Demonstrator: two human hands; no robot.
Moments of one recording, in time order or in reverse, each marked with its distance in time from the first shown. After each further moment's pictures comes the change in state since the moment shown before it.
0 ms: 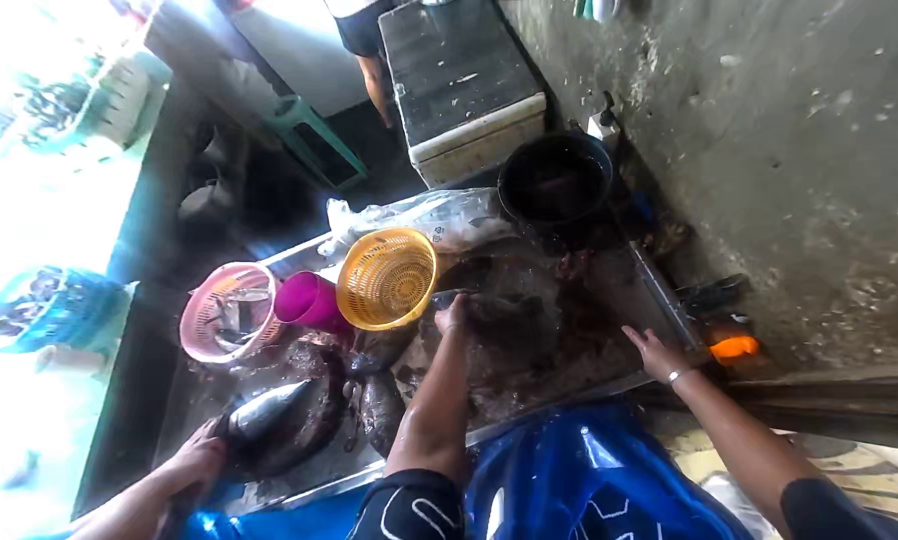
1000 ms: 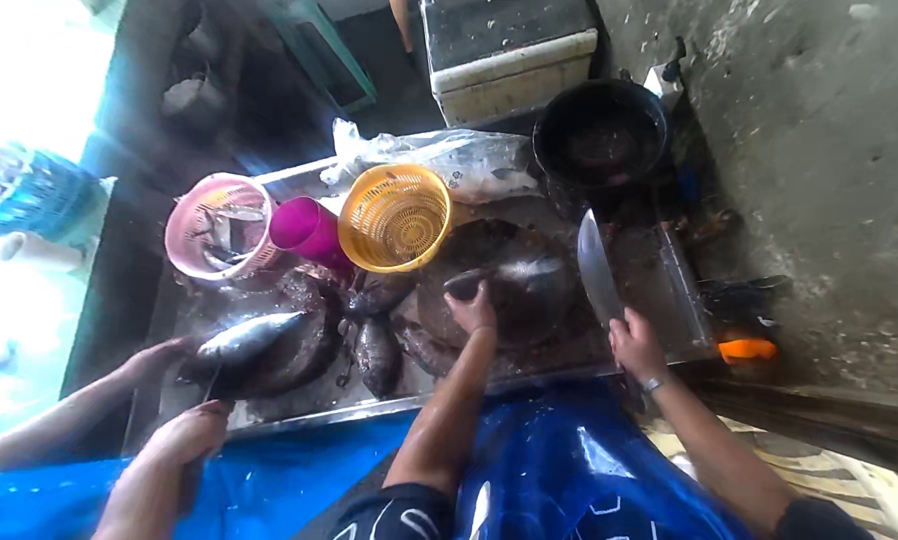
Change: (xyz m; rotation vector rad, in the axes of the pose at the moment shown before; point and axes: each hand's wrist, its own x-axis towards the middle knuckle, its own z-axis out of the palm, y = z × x) left_hand -0.081 -0.053 -0.011 -0.297 0.196 0.127; right_hand -0.052 -0.104 -0.018 0.742 0.212 -0.153
